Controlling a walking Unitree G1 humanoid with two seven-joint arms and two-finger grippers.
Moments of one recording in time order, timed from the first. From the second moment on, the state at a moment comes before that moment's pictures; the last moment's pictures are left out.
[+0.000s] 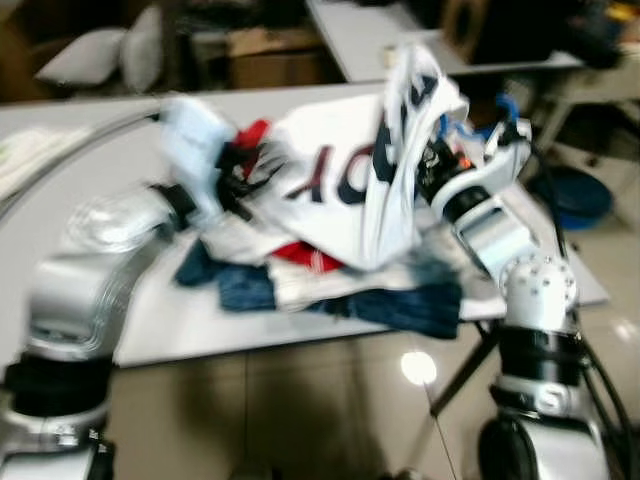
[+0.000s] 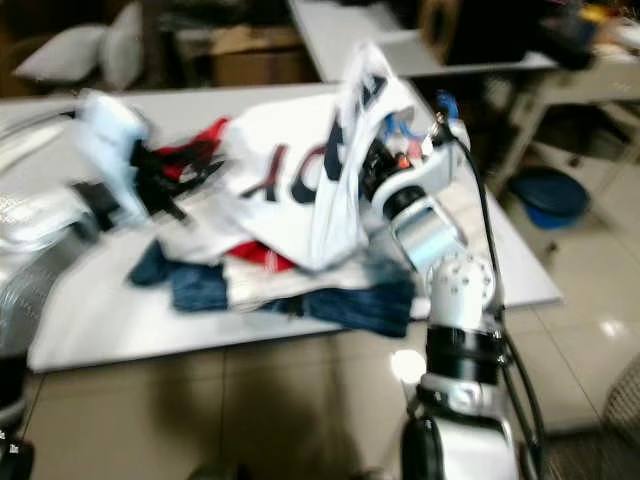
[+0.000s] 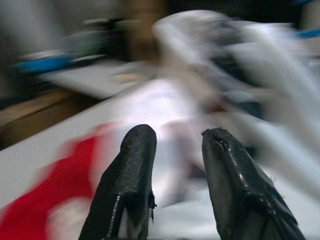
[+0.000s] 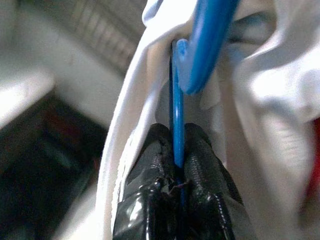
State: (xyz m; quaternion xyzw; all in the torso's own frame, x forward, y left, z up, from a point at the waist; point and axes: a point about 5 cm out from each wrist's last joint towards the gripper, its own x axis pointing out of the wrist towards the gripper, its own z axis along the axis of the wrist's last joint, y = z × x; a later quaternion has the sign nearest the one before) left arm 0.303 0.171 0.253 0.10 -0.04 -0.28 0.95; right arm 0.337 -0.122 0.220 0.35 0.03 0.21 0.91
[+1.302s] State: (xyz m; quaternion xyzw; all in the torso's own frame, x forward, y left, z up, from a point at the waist) left arm 0.252 0.108 0.193 0.13 0.02 -0.28 0.95; right arm 0.236 -0.146 0.205 0.16 0.09 0.24 0.95
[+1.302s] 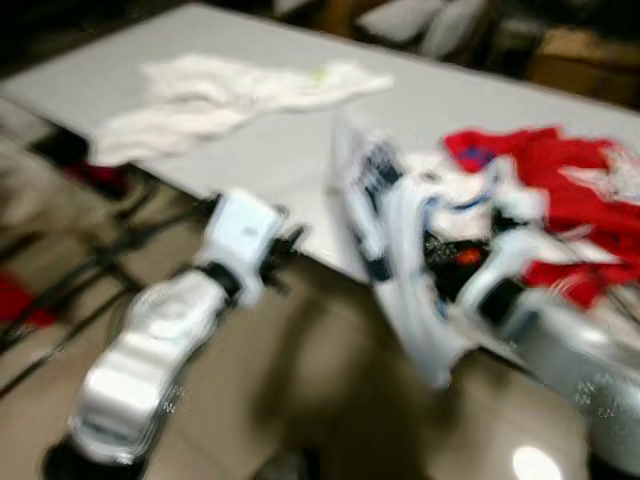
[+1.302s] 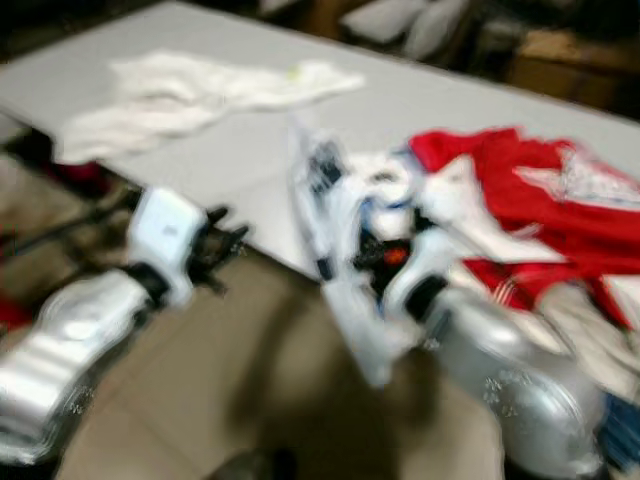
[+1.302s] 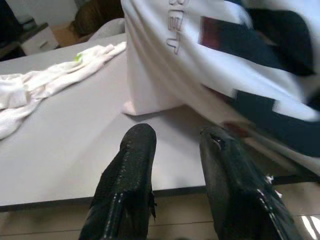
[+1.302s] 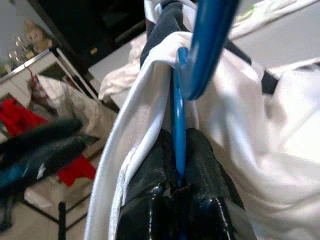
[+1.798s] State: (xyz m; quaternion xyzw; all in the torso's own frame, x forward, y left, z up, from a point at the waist) left arm 0.263 0.106 0.186 0.12 0.01 -0.25 0.96; right arm 0.246 -0.156 0.238 0.16 0.03 0.24 0.96
